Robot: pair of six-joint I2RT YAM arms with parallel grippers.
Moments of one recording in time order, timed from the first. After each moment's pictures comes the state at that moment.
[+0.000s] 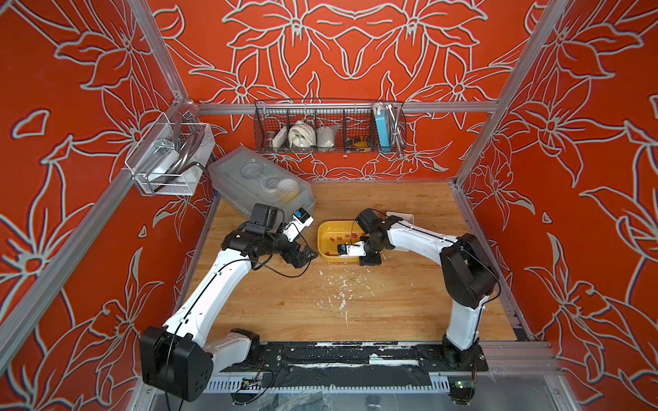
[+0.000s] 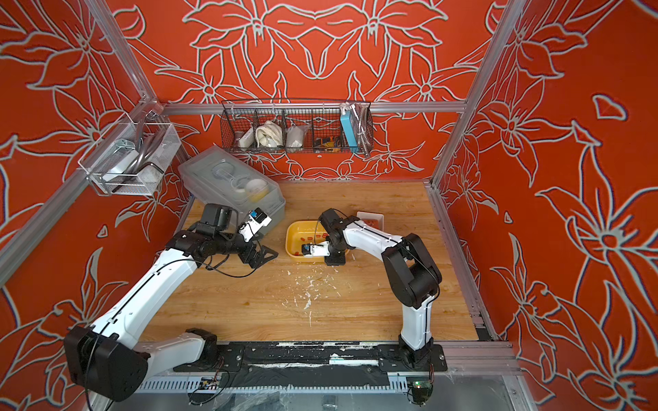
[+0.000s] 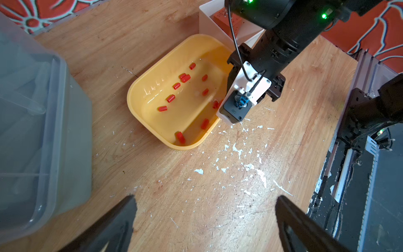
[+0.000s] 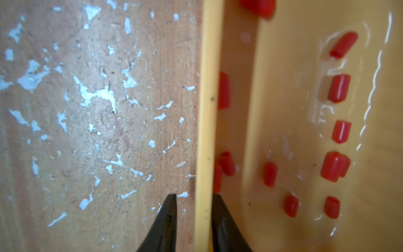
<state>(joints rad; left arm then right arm) -0.21 1.19 1.06 -0.76 0.55 0.36 0.64 1.88 1.33 -0.78 -0.16 -1.01</state>
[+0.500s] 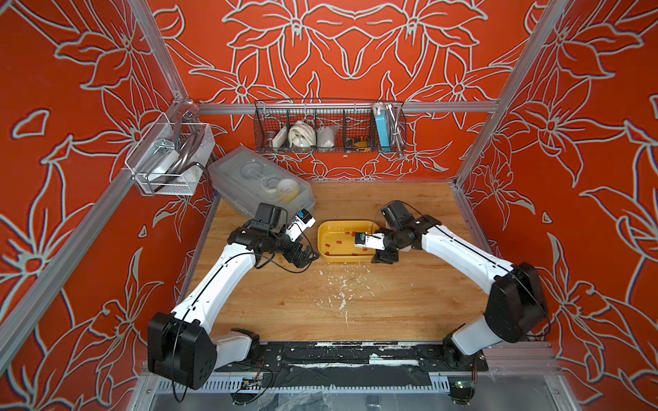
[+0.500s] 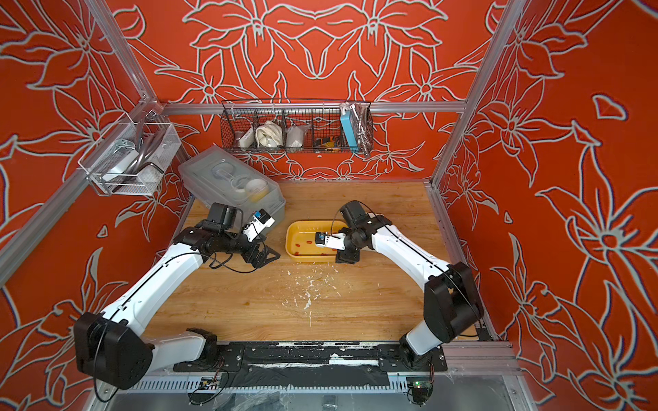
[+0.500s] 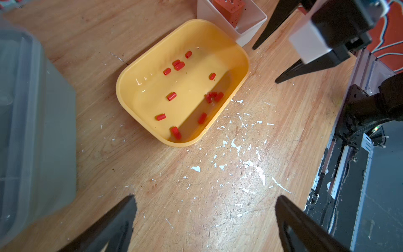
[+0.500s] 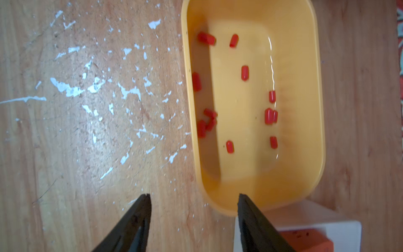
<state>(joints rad) -0.21 1.27 1.06 -0.76 0.57 0.35 0.51 1.51 1.17 -0.81 -0.26 -0.96</state>
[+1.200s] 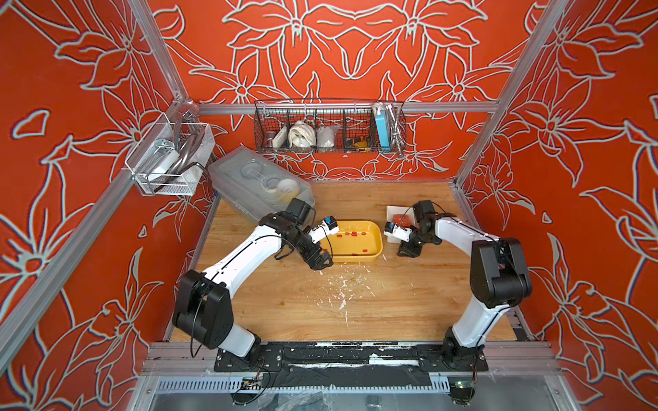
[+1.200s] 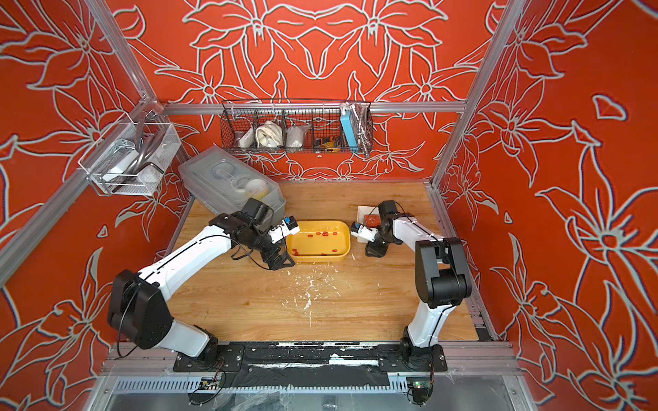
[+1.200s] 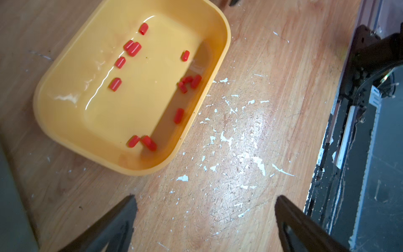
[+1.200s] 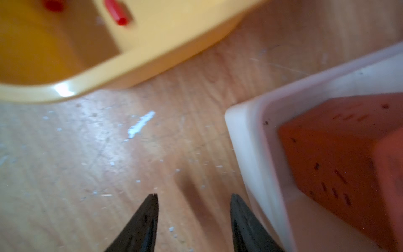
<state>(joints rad) -0.42 1.53 1.25 -0.87 0.48 0.50 0.14 1.79 1.19 -0.68 -0.25 -0.98</state>
